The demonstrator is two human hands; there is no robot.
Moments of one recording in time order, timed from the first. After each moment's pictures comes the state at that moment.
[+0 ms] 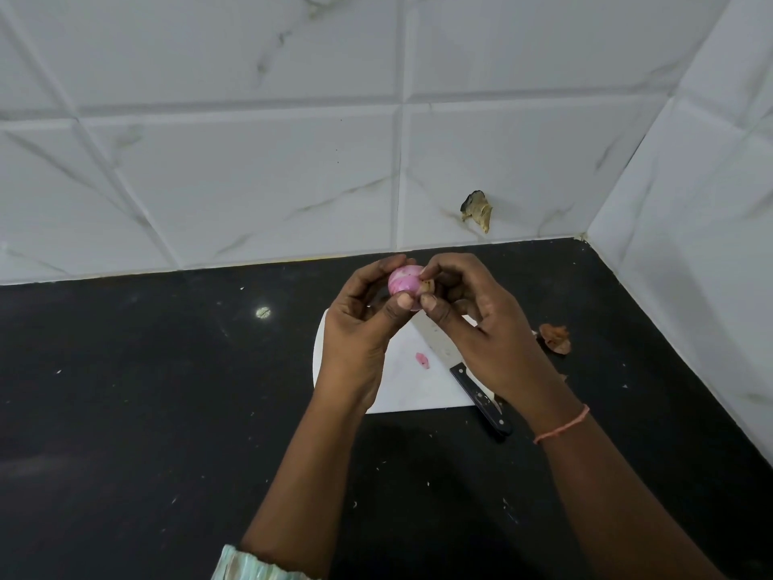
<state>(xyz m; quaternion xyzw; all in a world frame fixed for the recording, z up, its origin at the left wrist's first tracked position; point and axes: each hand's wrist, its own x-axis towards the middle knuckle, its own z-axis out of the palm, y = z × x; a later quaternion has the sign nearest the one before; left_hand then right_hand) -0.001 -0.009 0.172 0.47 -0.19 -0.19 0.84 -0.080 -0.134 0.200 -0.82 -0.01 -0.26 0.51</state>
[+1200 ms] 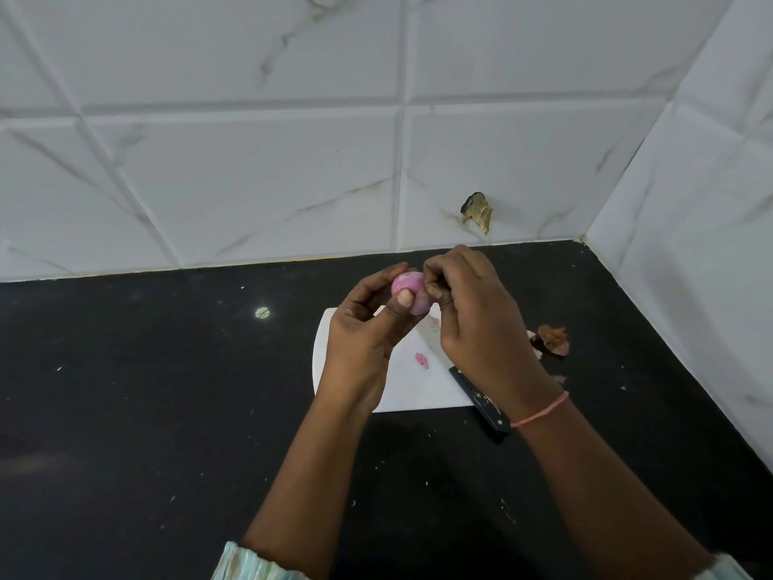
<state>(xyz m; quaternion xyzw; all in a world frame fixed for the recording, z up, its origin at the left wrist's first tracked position) -0.004 -0.014 0.170 0.45 -0.12 -0.22 0.85 -0.066 -0.134 0.194 -0.92 0.03 -0.34 0.20</state>
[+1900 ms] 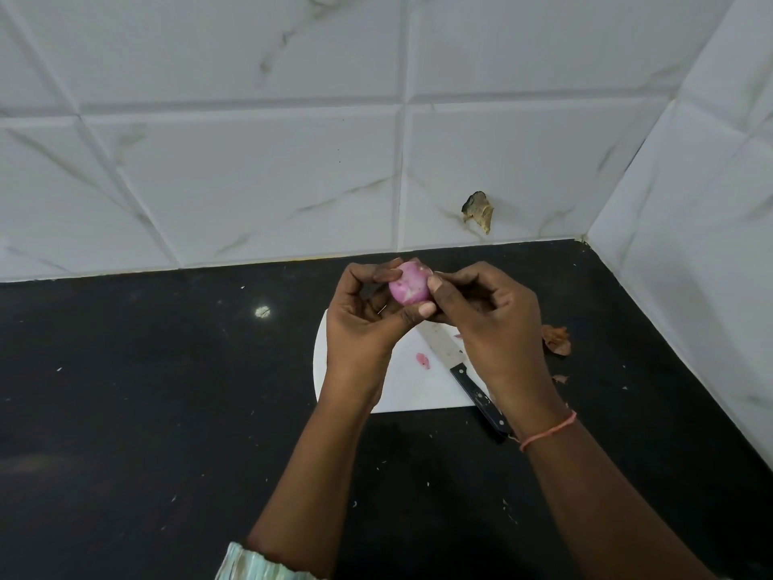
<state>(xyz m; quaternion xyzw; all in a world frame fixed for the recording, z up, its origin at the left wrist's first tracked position) -0.004 -0.013 0.172 0.47 -0.20 -0.13 0.85 -0.078 -0.119 0.204 -0.74 0.16 -0.34 0.56</state>
